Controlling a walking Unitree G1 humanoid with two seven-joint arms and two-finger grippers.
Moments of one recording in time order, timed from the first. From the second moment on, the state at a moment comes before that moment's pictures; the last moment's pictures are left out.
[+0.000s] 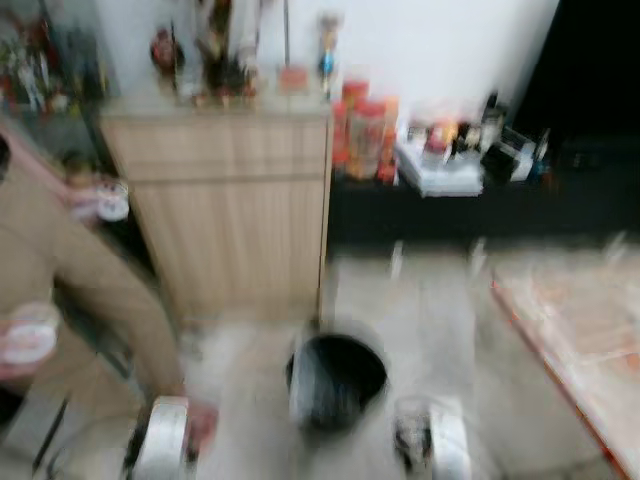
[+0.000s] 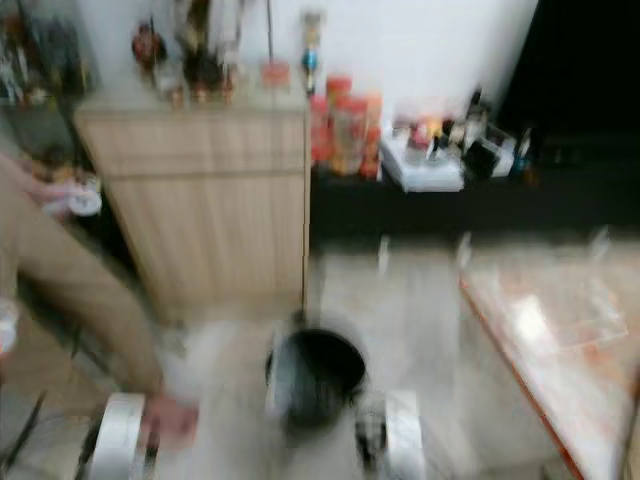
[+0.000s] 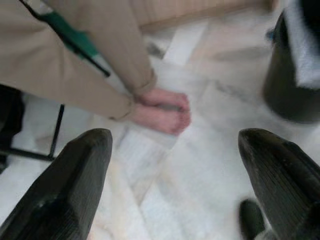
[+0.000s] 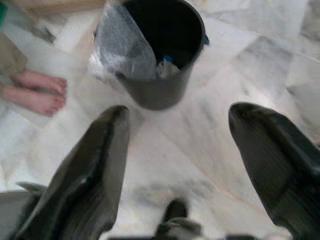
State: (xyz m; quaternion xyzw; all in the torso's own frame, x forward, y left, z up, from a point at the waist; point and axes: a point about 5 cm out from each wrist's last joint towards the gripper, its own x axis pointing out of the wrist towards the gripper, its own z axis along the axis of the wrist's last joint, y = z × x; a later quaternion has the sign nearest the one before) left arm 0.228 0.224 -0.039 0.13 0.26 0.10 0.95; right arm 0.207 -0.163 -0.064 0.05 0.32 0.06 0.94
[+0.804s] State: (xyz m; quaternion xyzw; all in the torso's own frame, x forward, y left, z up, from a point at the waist) left arm 0.296 0.177 0.029 0.10 0.06 0.04 0.99; right arm 0.273 -0.120 -0.002 0.03 0.15 0.15 0.98
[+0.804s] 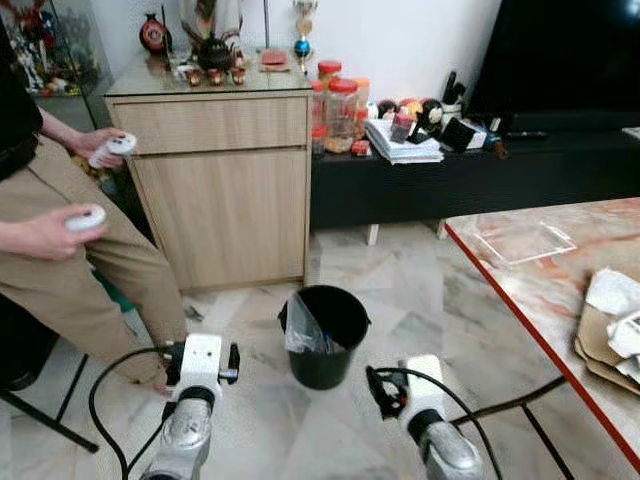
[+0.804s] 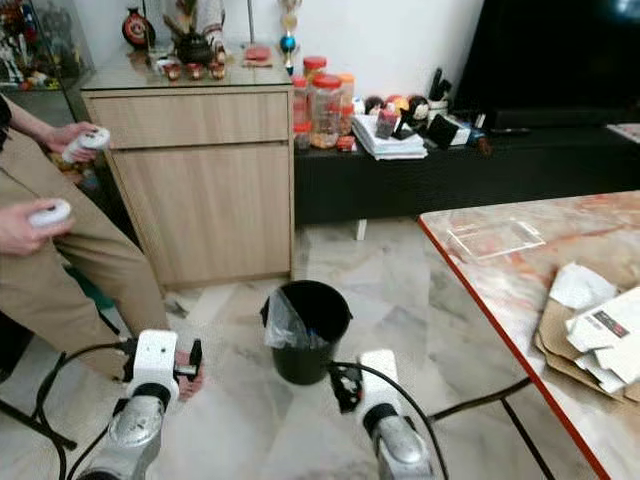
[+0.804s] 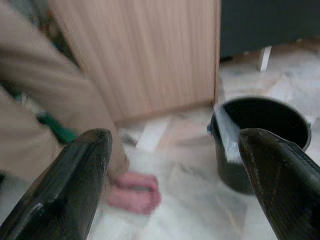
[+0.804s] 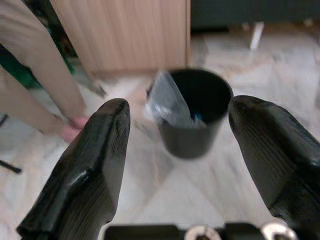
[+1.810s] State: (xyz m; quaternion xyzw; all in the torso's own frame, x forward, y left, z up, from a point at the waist) left arm 0.331 0.151 0.115 0.11 -0.13 0.03 0.99; right arm 0.327 -0.097 0.111 0.05 -0.08 0.15 0.98
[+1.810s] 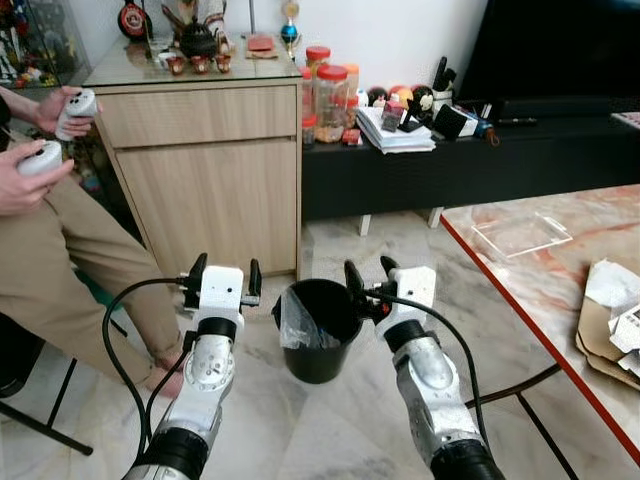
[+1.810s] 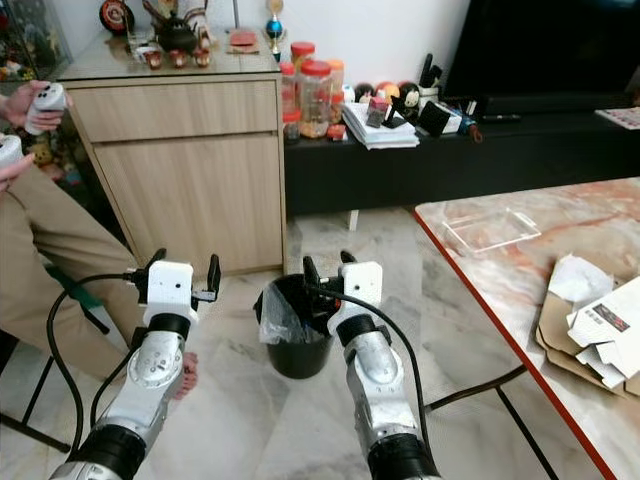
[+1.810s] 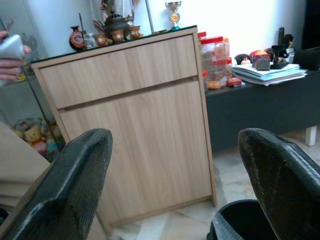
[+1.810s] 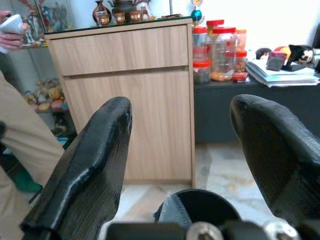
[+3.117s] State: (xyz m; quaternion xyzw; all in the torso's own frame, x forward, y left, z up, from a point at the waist) left arm 0.335 0.173 0.113 0.13 -0.11 0.05 0.98; right arm 0.333 -0.129 0.105 0.06 -0.05 0.08 0.99
